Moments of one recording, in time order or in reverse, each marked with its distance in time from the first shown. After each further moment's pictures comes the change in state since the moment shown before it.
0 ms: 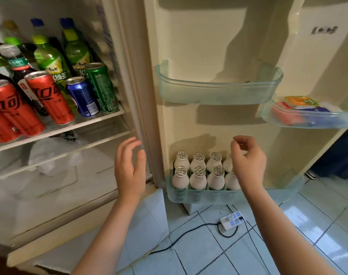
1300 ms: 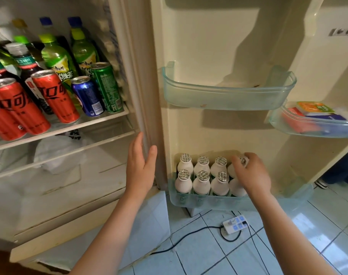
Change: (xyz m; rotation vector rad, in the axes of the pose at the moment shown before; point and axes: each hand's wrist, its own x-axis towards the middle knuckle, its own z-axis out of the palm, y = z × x) left_hand 0.009 -0.002 0.016 0.042 -0.153 -0.206; right_hand 0.019 0.045 0.006 -0.447 -0.287 0.153
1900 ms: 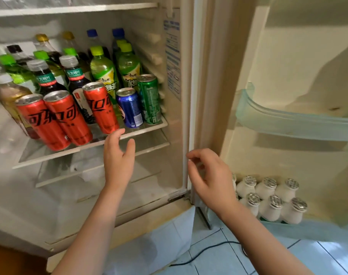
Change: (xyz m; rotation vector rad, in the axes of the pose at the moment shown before) left_hand 0.090 -0.056 -0.126 0.062 0.278 0.022; right_hand -0.098 -0.180 0.065 0.373 -0.045 -0.822
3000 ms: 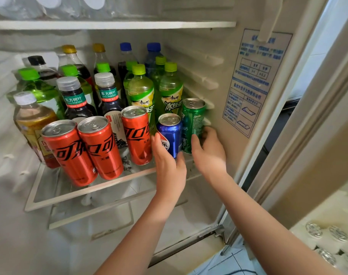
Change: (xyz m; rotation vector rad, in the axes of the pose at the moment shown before) left_hand 0.081 -0.016 0.039 -0.128 -0.095 0.055; right_hand 0.169 -0.004 0.149 -0.025 0.044 0.475
